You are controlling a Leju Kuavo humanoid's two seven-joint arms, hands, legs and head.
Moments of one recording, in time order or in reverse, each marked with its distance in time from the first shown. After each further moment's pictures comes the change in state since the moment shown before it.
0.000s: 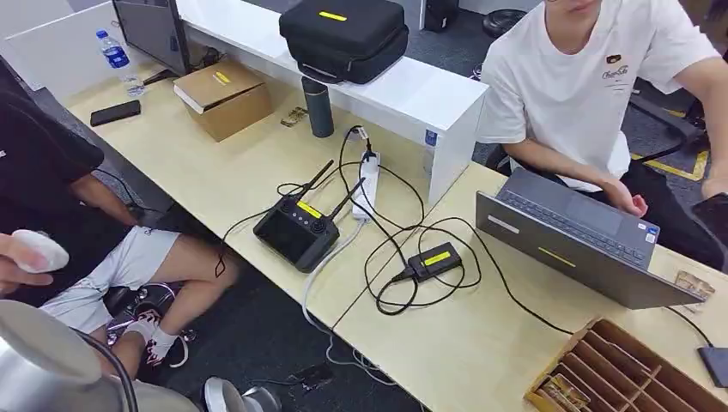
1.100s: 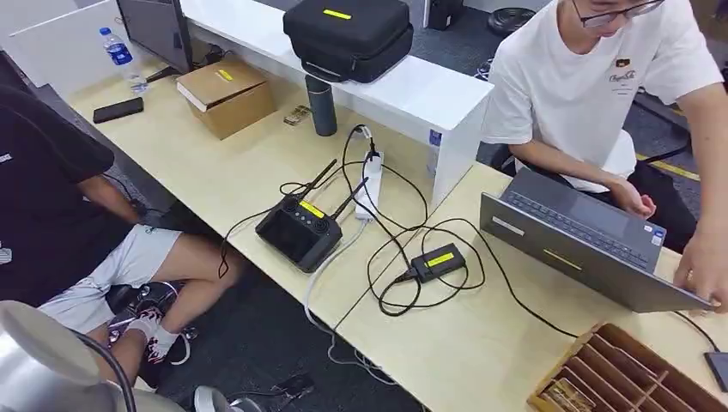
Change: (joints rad) left arm 0.056 0.010 0.027 0.000 0.086 0.017 0.088; right arm 0.118 -0.908 -0.221 0.090 -0.108 0.014 -0.102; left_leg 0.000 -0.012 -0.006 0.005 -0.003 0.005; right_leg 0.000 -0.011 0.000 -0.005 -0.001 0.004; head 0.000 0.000
